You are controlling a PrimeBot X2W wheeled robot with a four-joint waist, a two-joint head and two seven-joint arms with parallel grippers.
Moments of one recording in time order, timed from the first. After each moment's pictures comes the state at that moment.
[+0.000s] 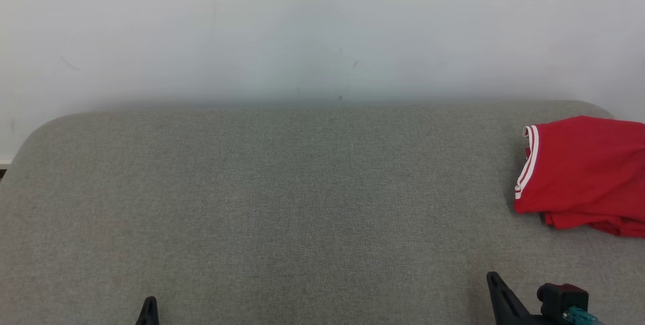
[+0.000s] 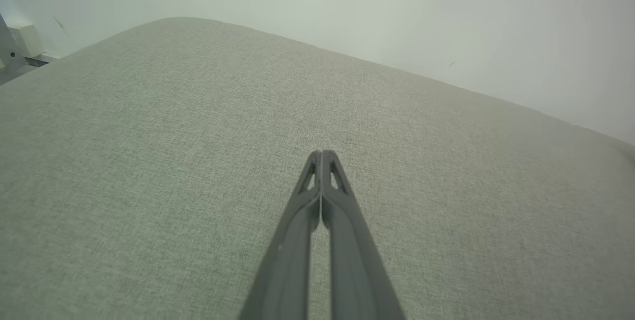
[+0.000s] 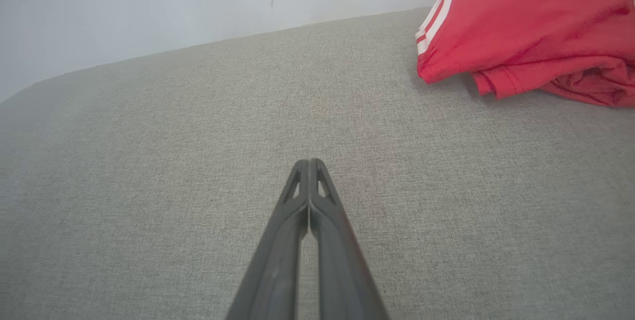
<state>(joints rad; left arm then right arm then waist) 0.03 0.07 0.07 0.37 -0.31 -0.12 -0.23 0.05 -0.05 -0.02 0.24 0.18 0.13 0.04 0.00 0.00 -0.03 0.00</state>
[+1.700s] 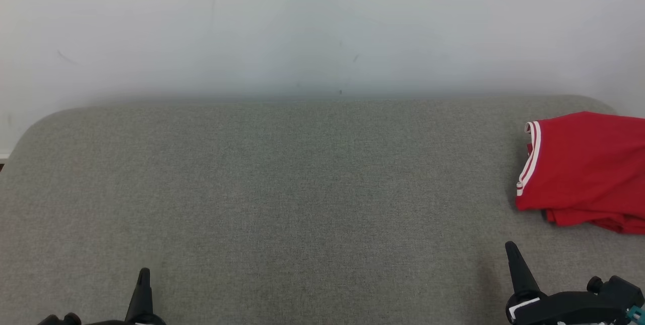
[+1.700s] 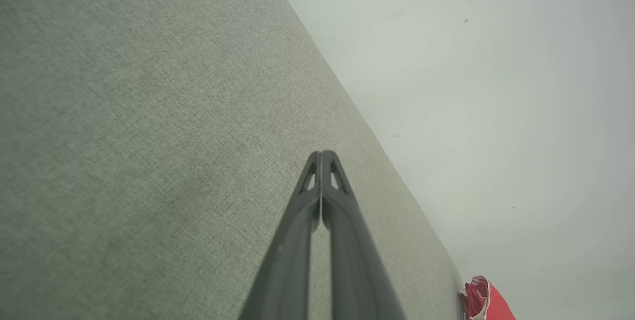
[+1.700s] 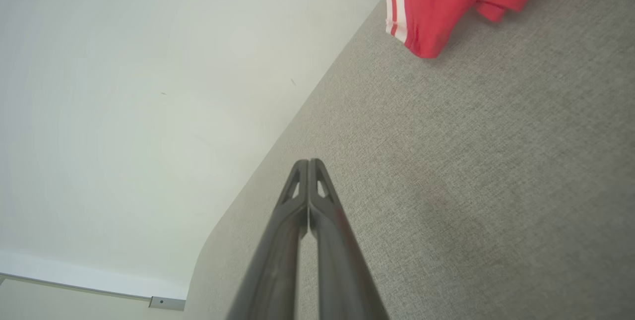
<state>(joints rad) -0.07 0.06 0.10 0.34 -1.04 -0.12 -0.01 -0.02 -0.05 -0.07 0.24 0.99 0.13 0.05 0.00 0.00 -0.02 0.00</state>
